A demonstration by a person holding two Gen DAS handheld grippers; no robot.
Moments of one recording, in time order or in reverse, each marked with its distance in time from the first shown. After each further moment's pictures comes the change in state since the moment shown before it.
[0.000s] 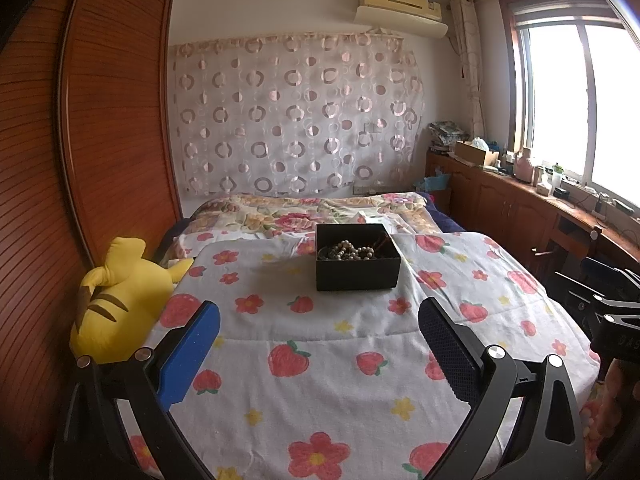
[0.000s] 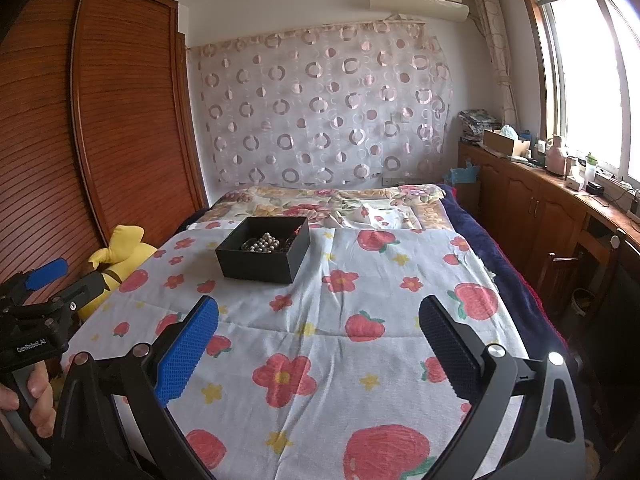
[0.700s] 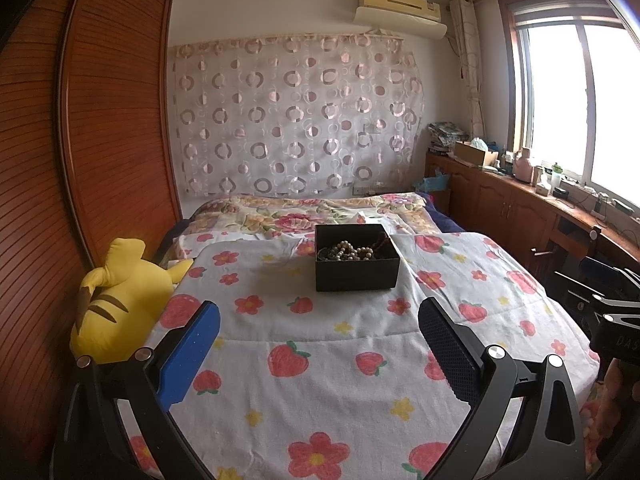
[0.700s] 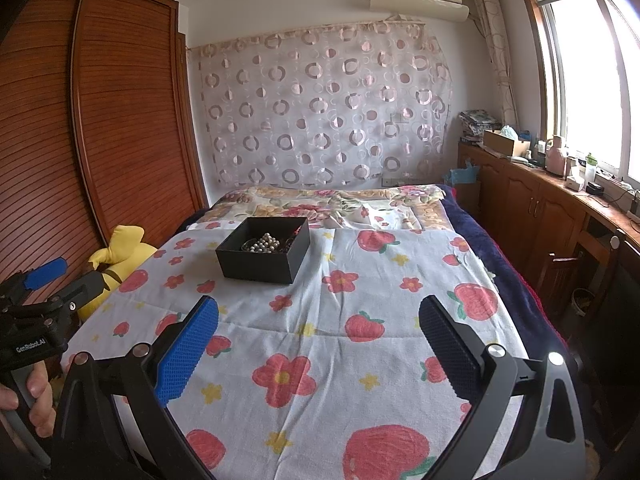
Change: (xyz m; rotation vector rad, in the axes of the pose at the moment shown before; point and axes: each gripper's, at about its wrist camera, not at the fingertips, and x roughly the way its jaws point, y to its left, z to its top) left arm 0.001 0.000 -0.002 0.001 -0.002 0.000; right arm 0.001 0.000 -0.001 -0.001 -0.002 0.001
